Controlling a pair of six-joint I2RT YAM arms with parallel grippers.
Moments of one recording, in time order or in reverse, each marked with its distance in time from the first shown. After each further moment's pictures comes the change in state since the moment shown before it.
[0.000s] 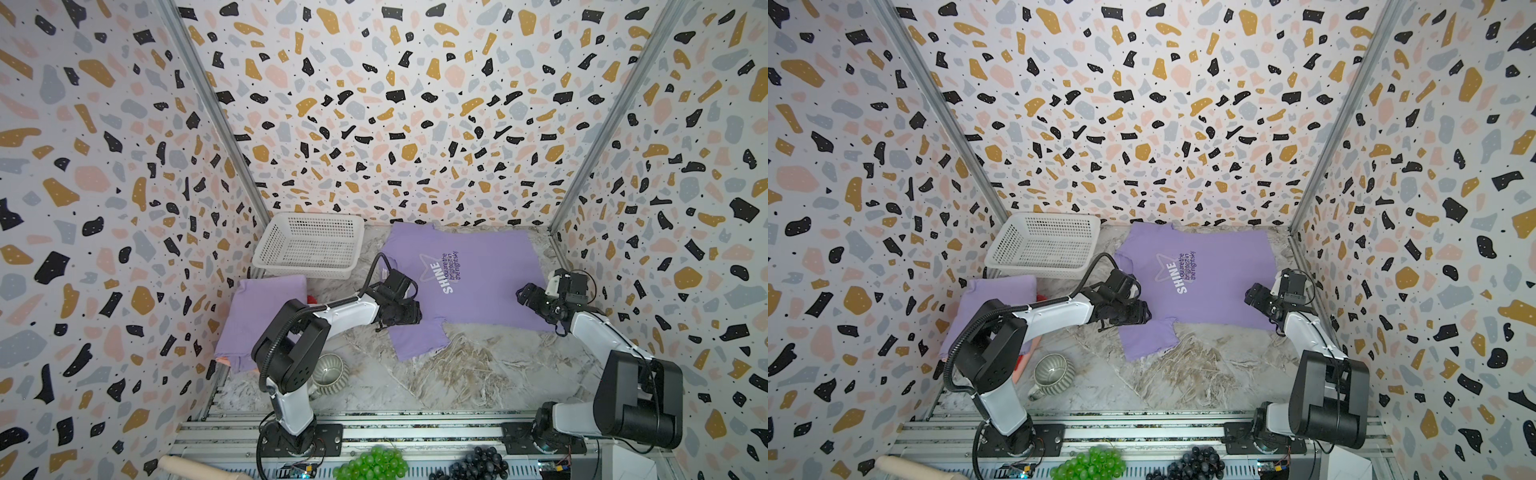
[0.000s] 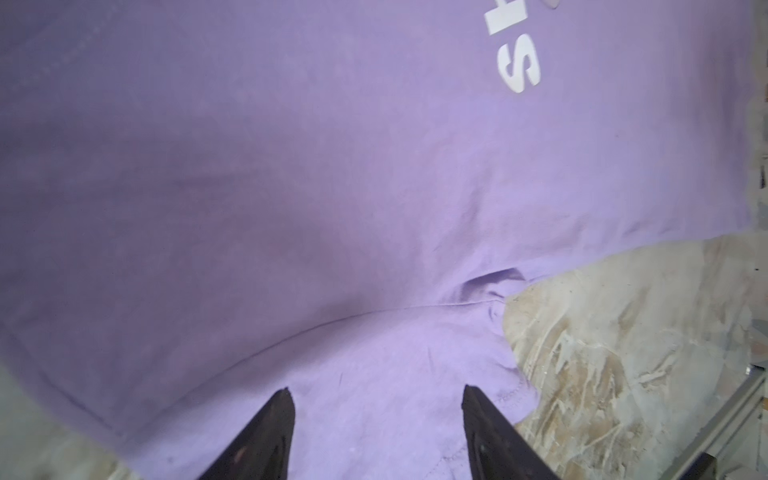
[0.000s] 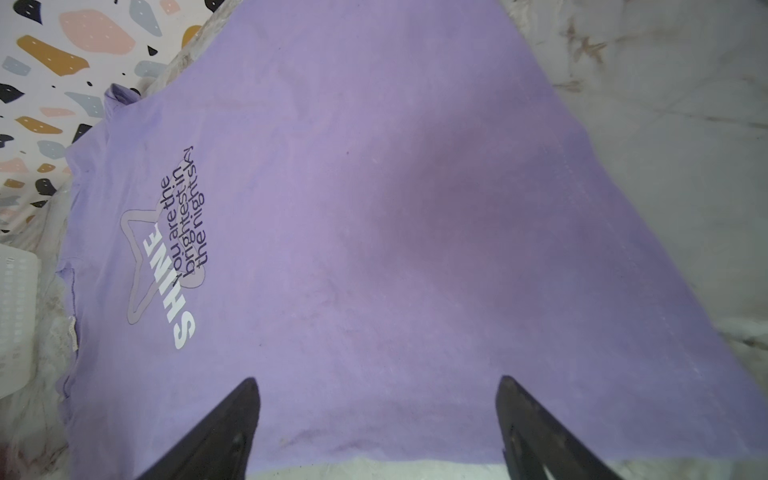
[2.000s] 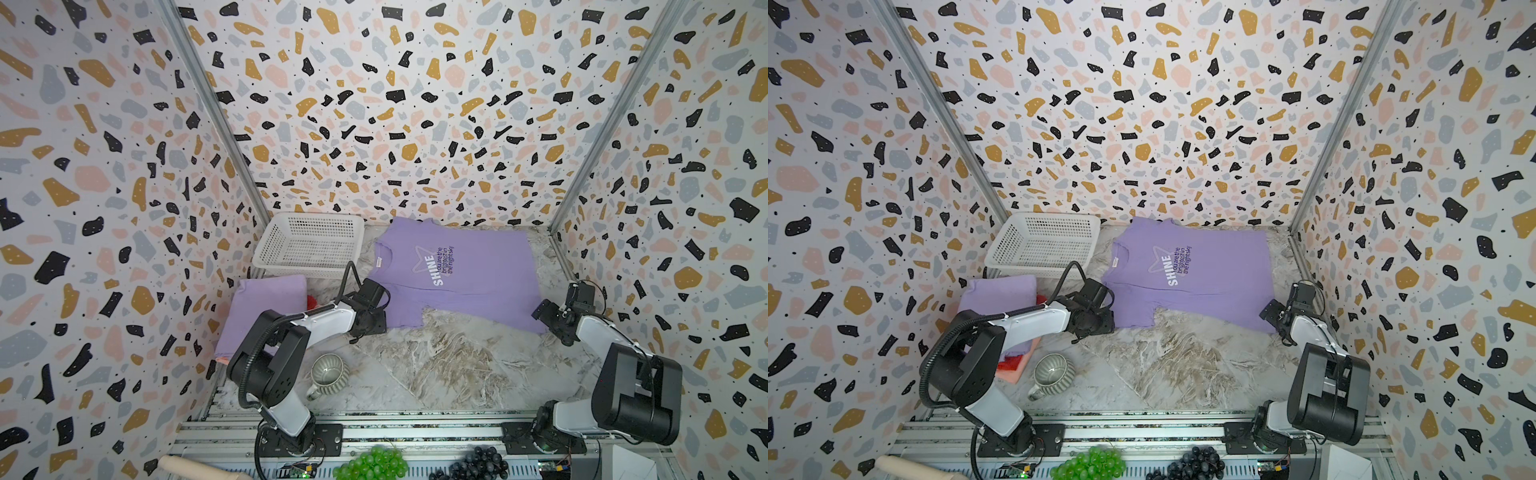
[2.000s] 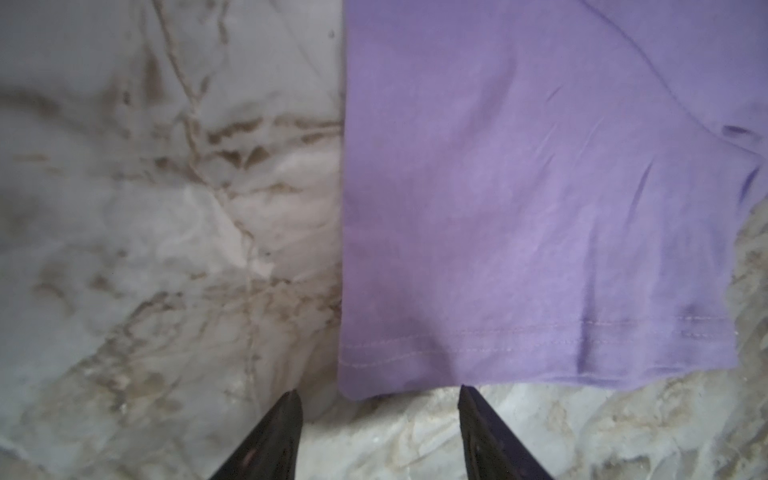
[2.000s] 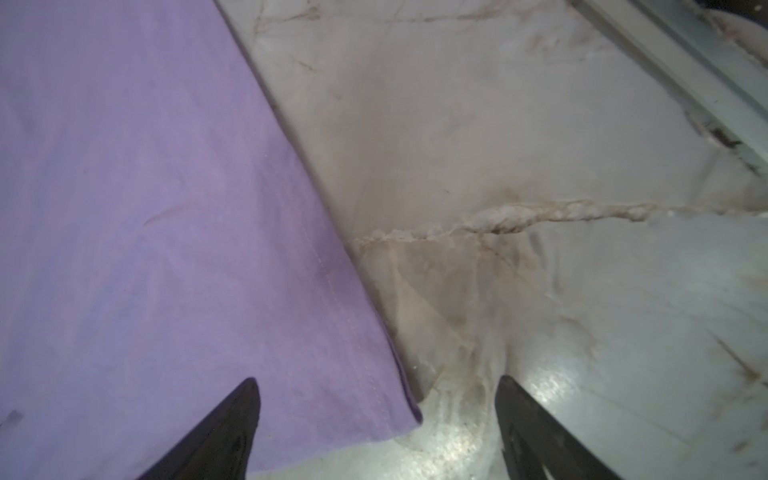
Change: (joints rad) left arm 0.143 -0.137 -0.195 -0.093 -0.224 0.023; right arm -0.143 0.017 -0.051 -0.122 0.215 0.045
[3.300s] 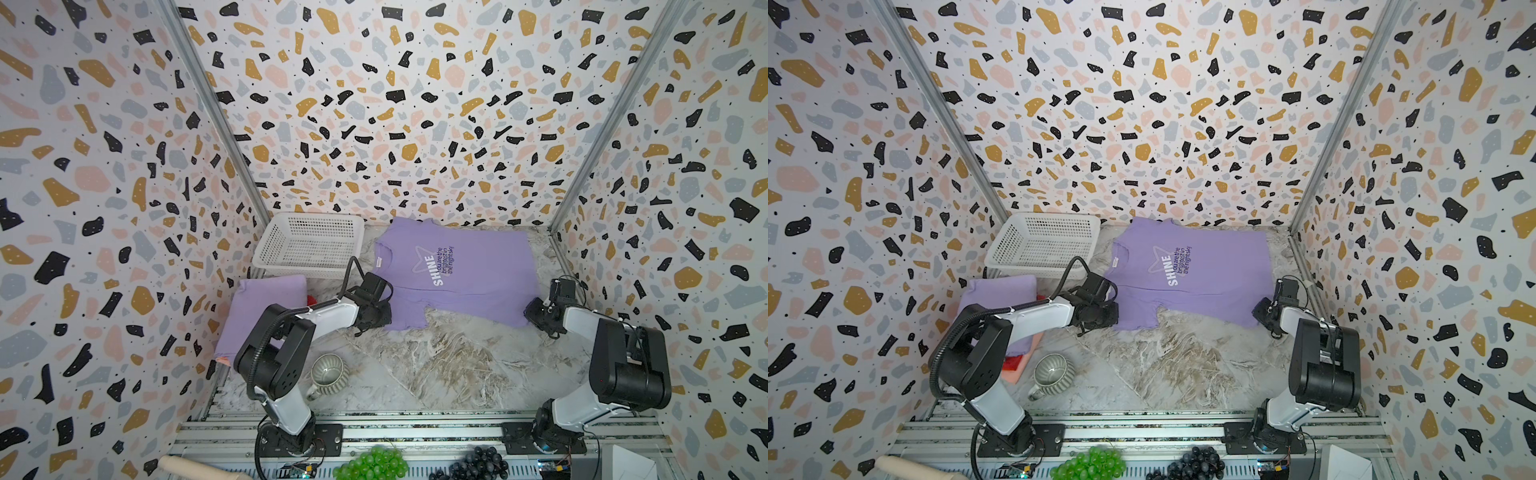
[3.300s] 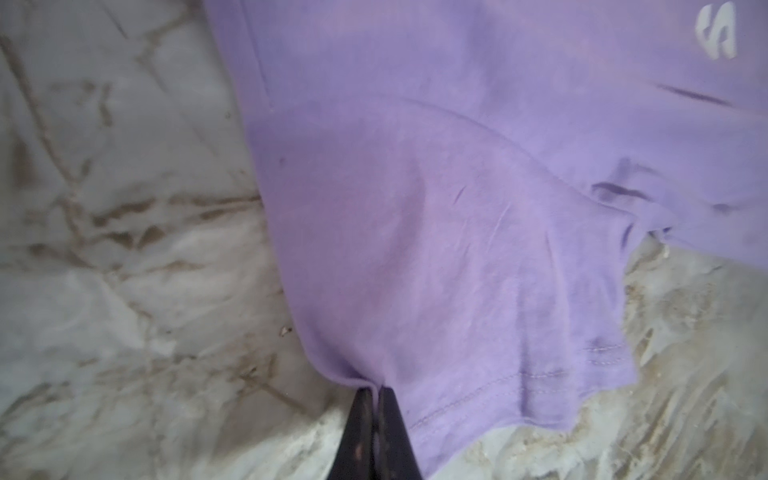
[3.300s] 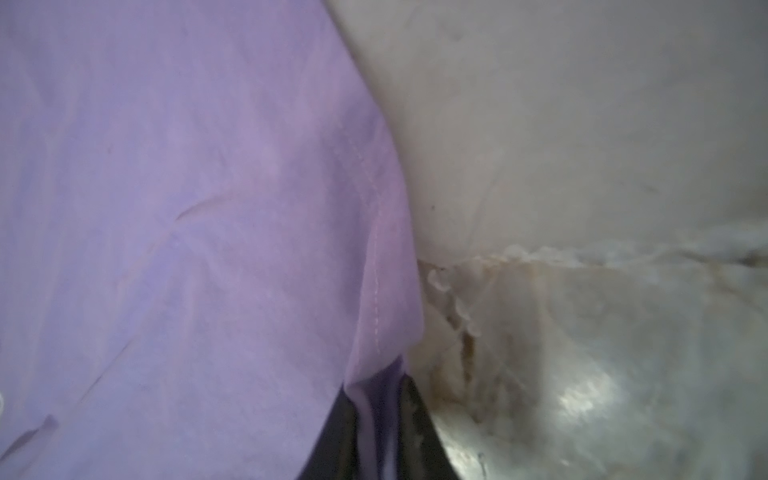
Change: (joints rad) left arm 0.020 0.017 0.048 0.067 0.133 -0.007; right arm 0.122 0.175 0.033 0.138 -0.079 0.102
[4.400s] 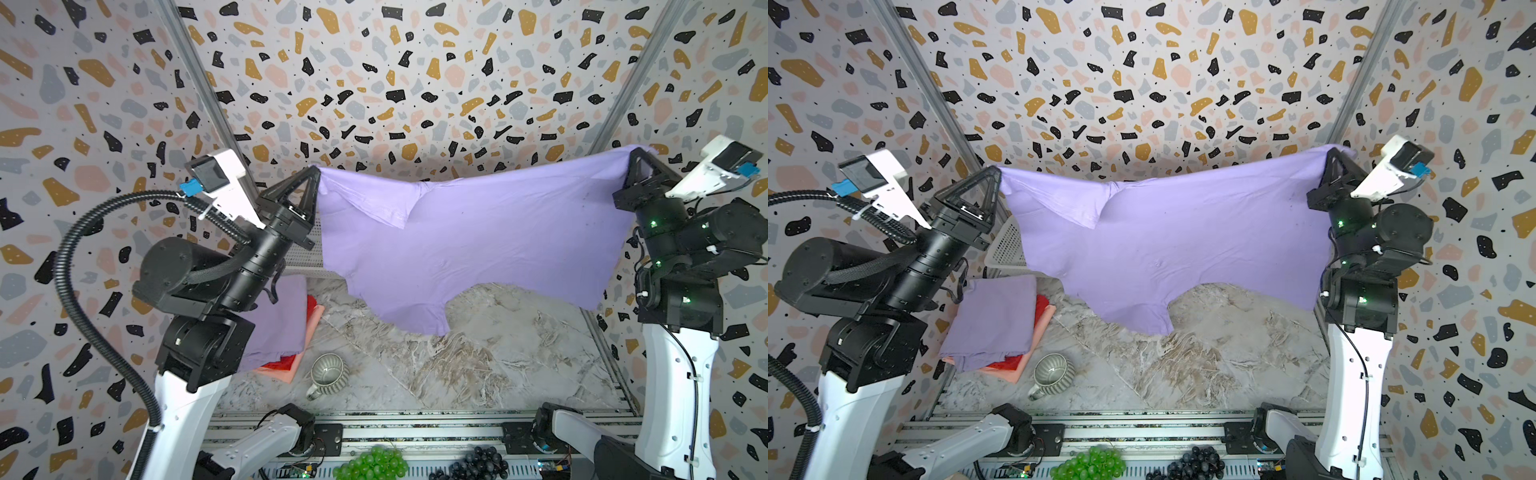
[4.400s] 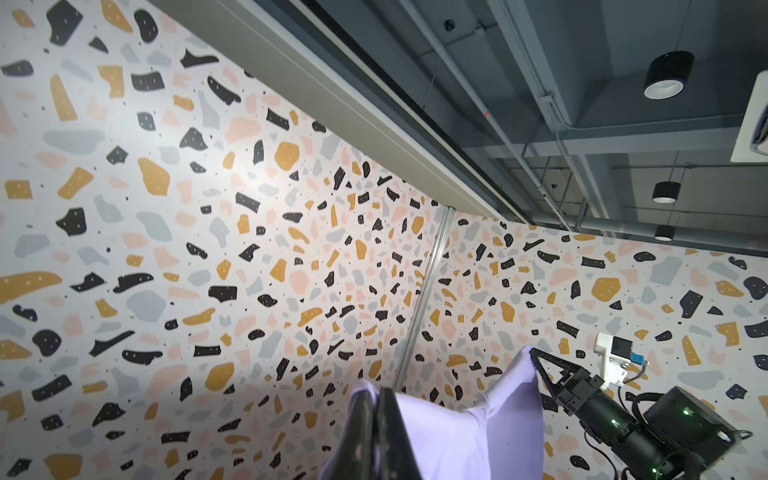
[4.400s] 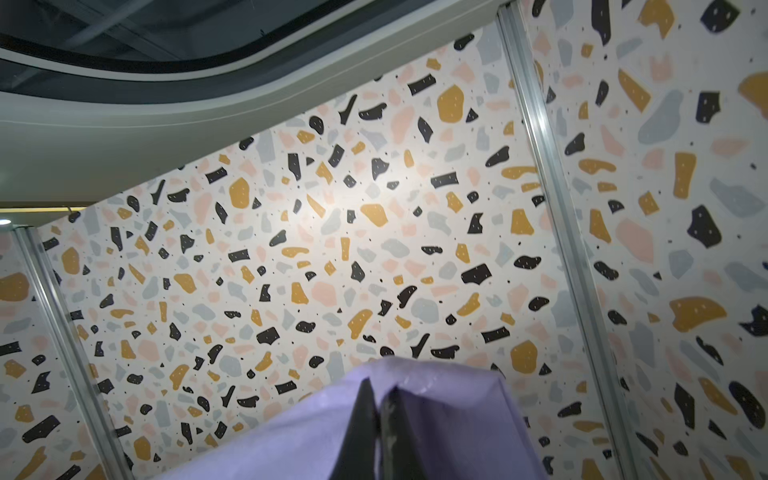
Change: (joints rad) left arm 0.048 -0.676 0.734 0.149 0.035 0.173; right arm 0.006 -0.465 0.940 0.076 -0.117 -0.104
